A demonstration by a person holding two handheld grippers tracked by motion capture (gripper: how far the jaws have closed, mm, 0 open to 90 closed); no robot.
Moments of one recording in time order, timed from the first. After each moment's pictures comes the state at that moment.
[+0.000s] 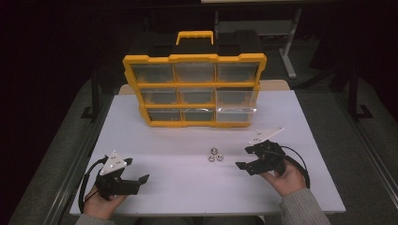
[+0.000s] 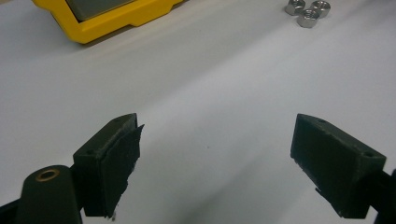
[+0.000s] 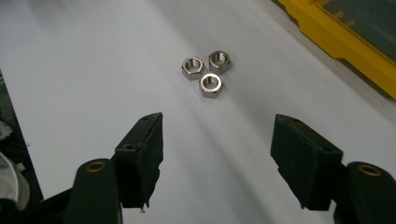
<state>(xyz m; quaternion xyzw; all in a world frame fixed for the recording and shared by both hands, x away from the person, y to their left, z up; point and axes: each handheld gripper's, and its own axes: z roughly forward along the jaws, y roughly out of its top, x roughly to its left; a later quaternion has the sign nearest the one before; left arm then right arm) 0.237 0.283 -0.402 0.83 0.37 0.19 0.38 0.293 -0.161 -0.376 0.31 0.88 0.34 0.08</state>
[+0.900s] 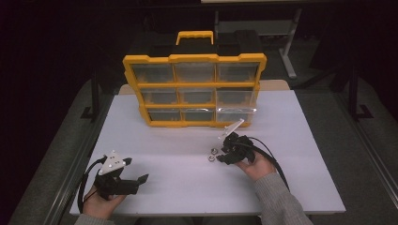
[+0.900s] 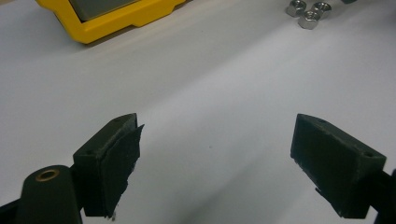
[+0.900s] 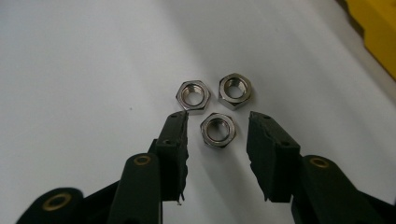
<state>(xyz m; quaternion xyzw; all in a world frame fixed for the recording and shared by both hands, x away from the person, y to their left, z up) 0.237 0.284 -0.402 0.82 0.37 0.19 0.39 0.344 -0.096 -0.412 0.27 0.92 0.28 0.06</state>
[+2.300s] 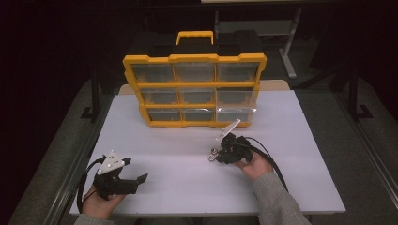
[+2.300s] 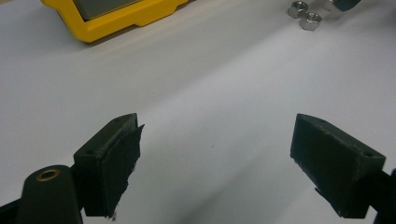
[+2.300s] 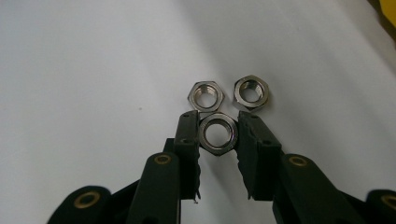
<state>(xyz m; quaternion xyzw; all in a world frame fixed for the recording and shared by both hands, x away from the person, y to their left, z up) 0.238 0.287 -0.402 0.82 0.37 0.19 0.39 0.346 -0.092 -0.414 0.25 0.93 0.28 0.04</state>
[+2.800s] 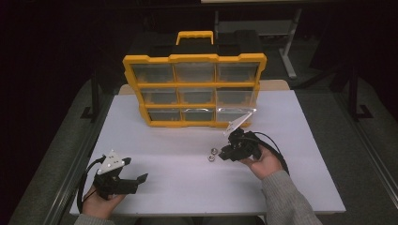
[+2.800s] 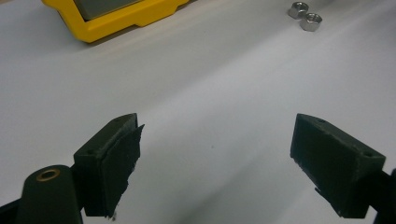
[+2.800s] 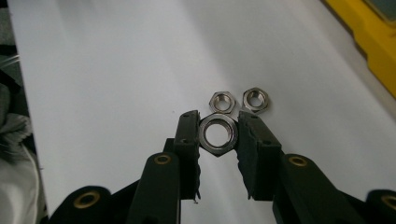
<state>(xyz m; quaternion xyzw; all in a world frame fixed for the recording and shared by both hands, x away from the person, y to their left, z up) 0.238 0.287 -0.401 0.82 0.38 0.19 0.39 0.336 -0.110 -0.372 0.24 0.92 0.31 0.01</state>
